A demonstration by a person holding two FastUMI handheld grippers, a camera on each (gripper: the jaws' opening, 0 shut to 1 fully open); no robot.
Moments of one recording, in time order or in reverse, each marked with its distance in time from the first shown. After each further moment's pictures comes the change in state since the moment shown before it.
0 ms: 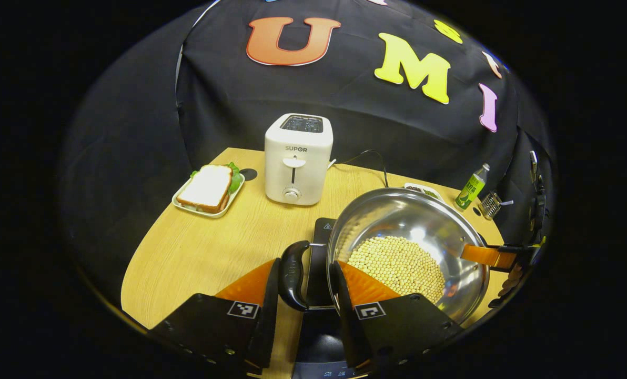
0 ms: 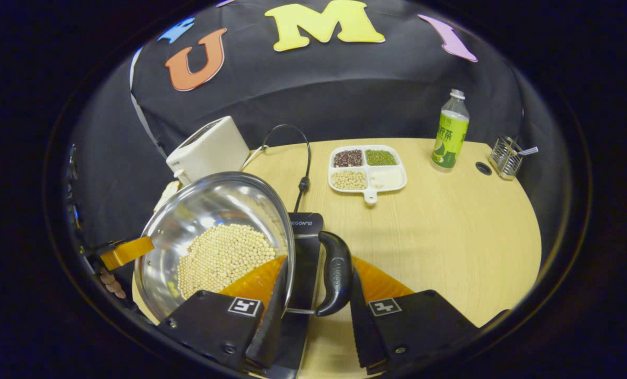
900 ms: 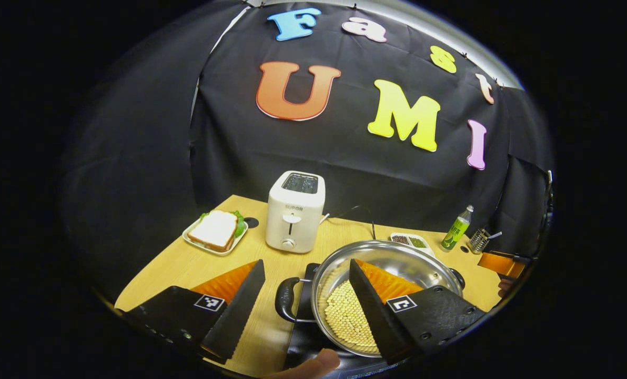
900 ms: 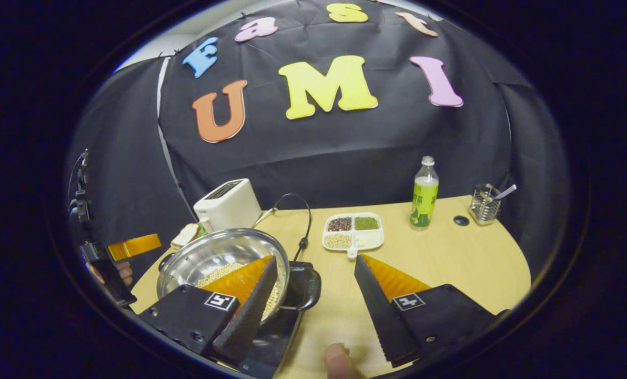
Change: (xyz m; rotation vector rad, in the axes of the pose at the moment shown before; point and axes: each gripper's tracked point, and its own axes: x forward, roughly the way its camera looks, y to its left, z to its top) left arm -0.059 -0.011 0.062 -0.027 -0.338 0.011; right arm -0.107 -0.023 0.053 -0.081 -0.405 0.033
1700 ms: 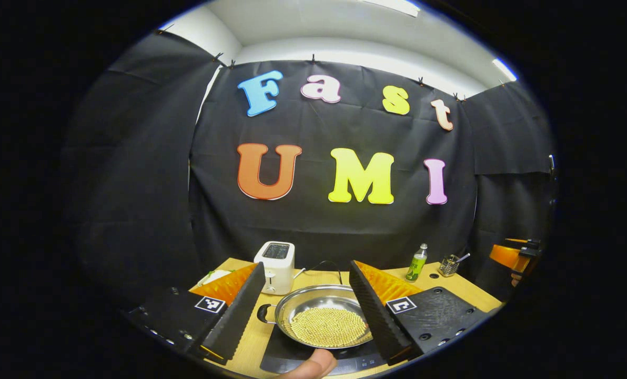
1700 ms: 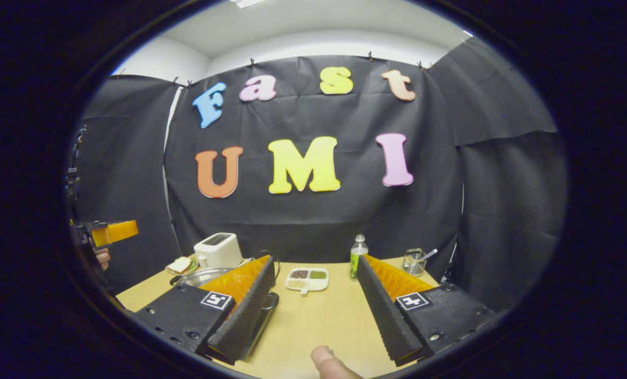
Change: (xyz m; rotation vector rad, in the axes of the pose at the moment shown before) left arm -0.167 -0.095 0.103 0.140 -0.314 -0.022; right arm -0.220 -0.065 0.094 -0.081 -0.358 -0.139
